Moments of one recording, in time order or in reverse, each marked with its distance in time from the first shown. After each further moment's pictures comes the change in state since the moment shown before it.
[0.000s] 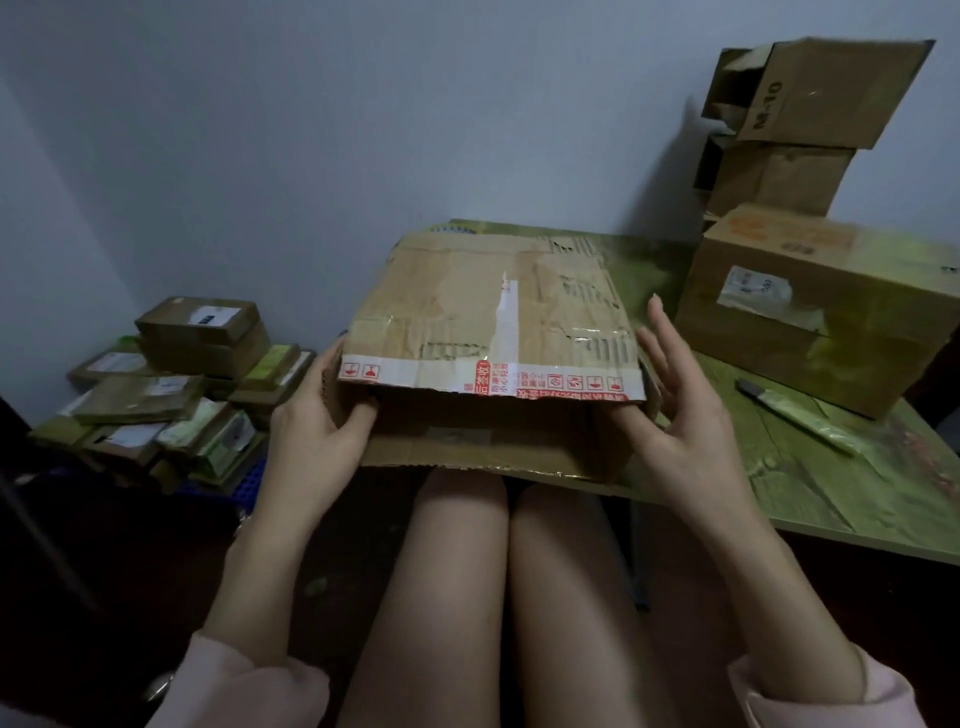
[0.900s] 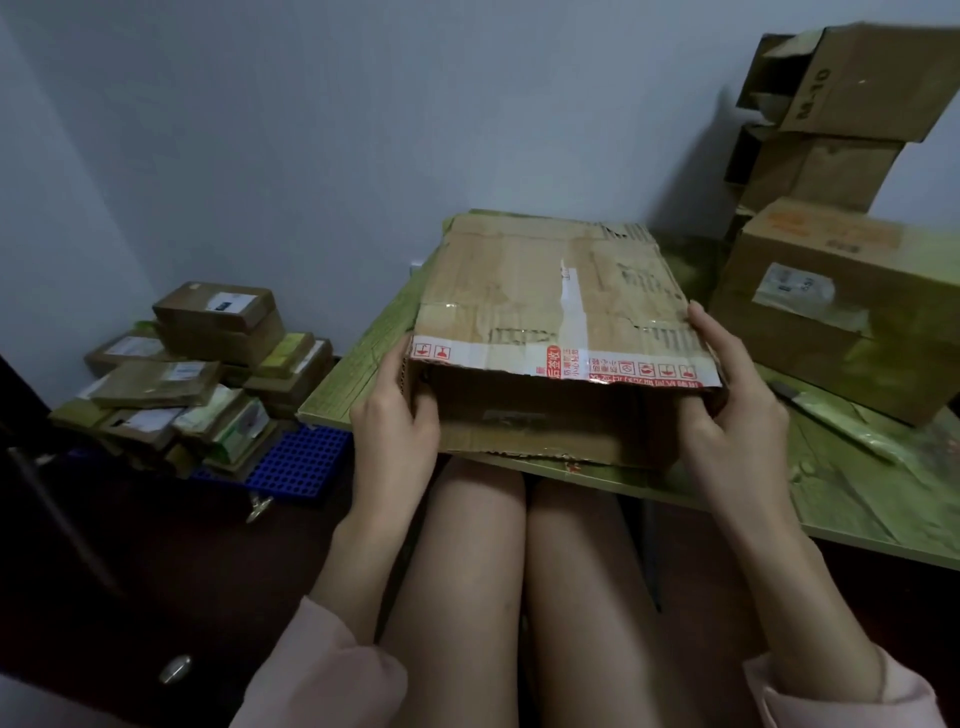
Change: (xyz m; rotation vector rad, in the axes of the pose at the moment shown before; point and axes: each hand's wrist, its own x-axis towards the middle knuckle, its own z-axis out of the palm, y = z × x) left_hand -0.004 0.008 0.038 -0.020 0.097 0.060; right_hand 0.002 0.002 0.004 -0.234 0.217 -0.059
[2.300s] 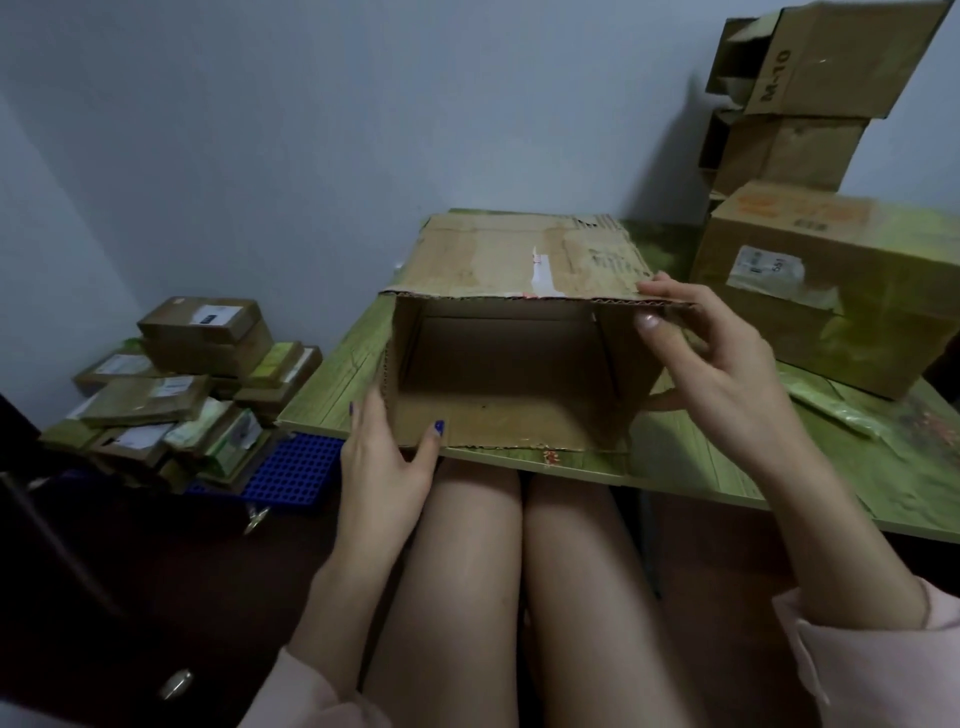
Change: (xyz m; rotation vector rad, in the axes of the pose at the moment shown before) left_hand -0.025 -0.016 0.001 0.034 -0.190 -0.107; right_hand 0.031 -0.007 -0.021 0.166 -0.205 0.076
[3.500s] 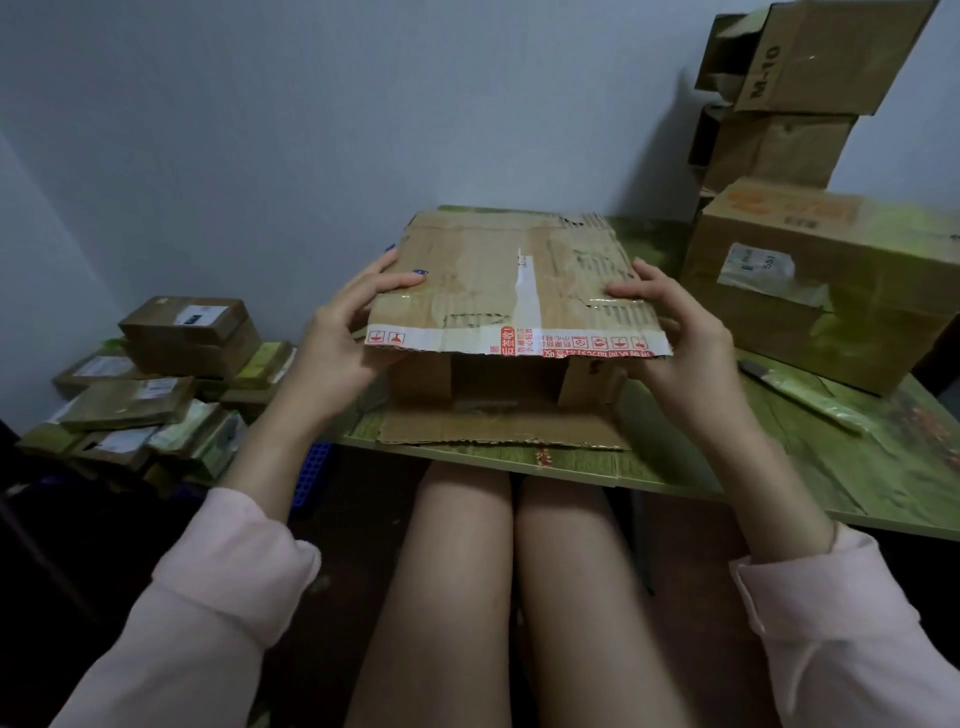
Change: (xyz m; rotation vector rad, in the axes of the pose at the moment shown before) left_hand 0.095 0.017 -0.033 -0.202 -0.235 0.415; right_hand 0.028 0.036 0.014 -0.072 0.048 -0.194
